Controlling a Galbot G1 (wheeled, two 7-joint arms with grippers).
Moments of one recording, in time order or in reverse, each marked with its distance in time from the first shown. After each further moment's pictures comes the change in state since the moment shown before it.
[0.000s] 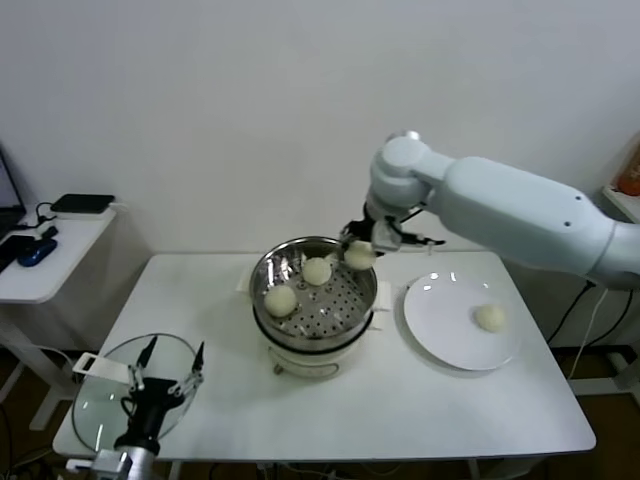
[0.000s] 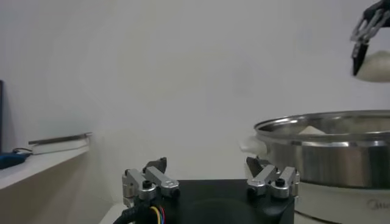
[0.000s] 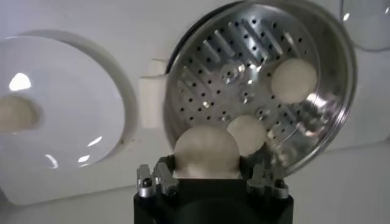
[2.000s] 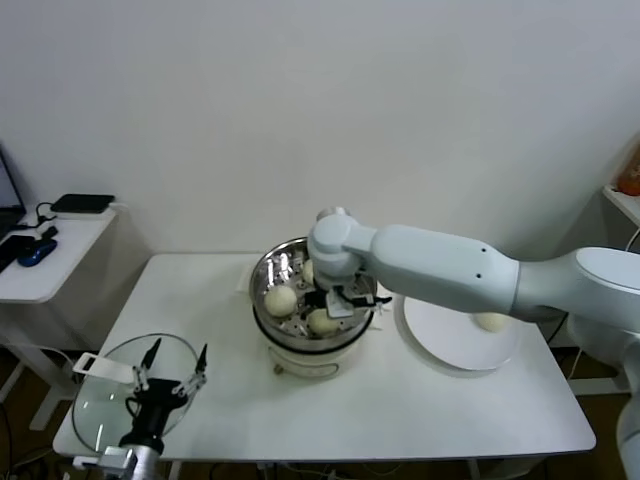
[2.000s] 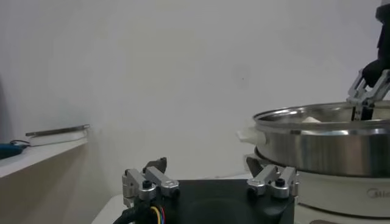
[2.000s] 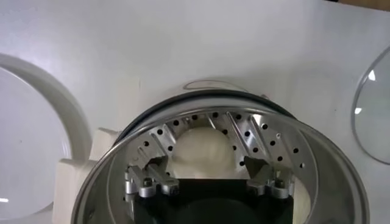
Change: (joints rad) left arm -0.017 -0.003 0.010 0.024 0.012 0.015 -0.001; right arm -0.157 0.138 -0.052 -0.005 -0.079 0.067 0.002
